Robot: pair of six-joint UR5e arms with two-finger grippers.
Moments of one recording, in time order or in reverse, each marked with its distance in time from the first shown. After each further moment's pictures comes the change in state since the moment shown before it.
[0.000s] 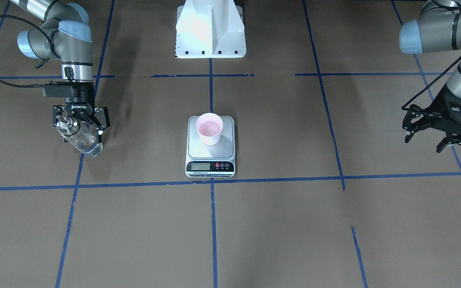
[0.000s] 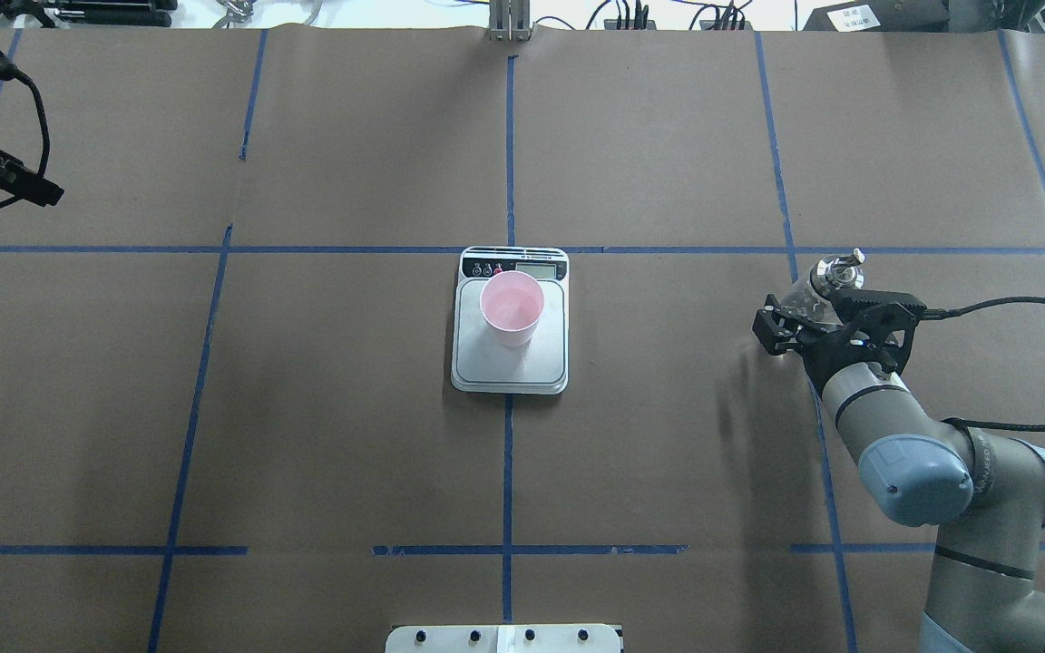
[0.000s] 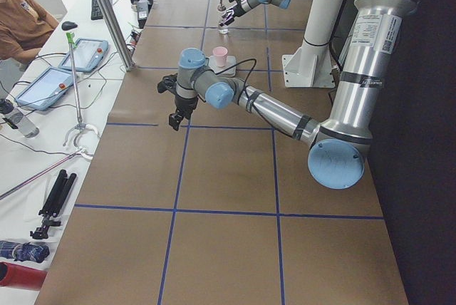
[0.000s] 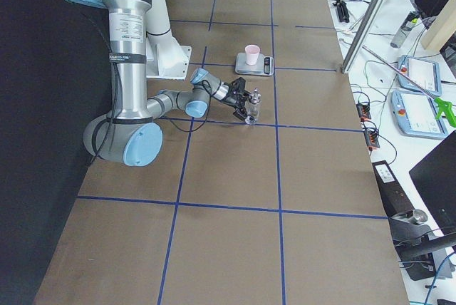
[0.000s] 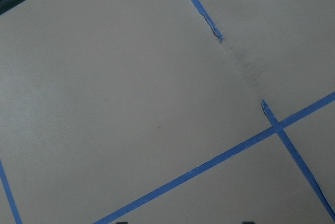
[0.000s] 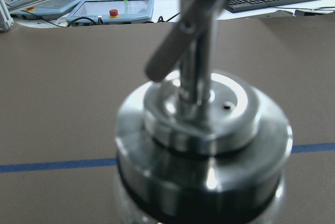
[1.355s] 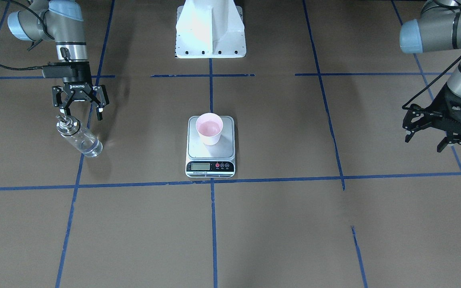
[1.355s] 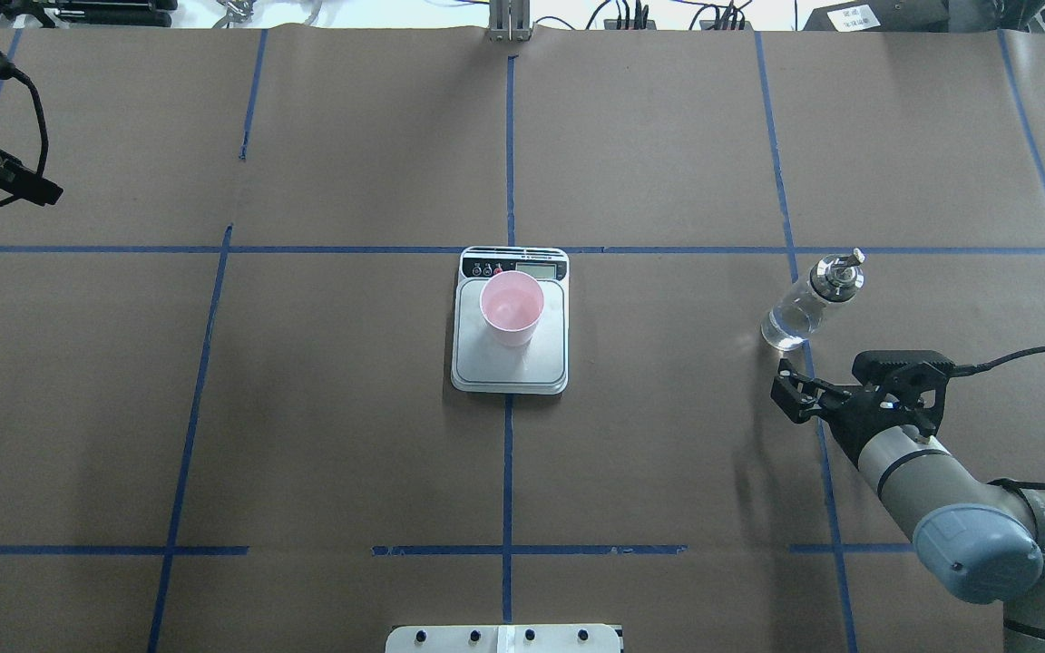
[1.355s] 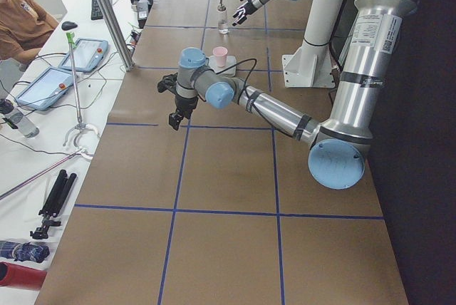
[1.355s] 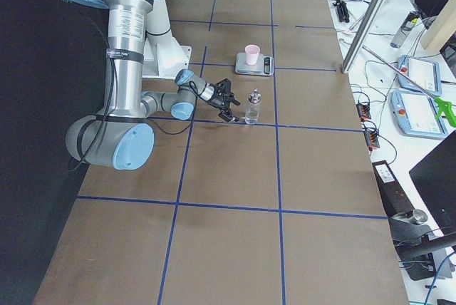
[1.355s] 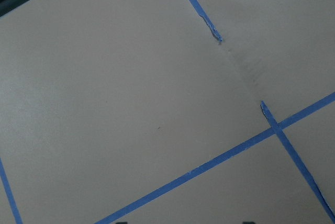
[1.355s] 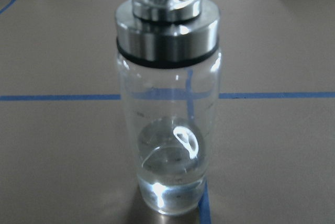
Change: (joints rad) left arm -0.002 0.001 -0.004 0.000 0.000 0.000; right arm -0.119 -0.160 0.129 0.018 0.040 0.012
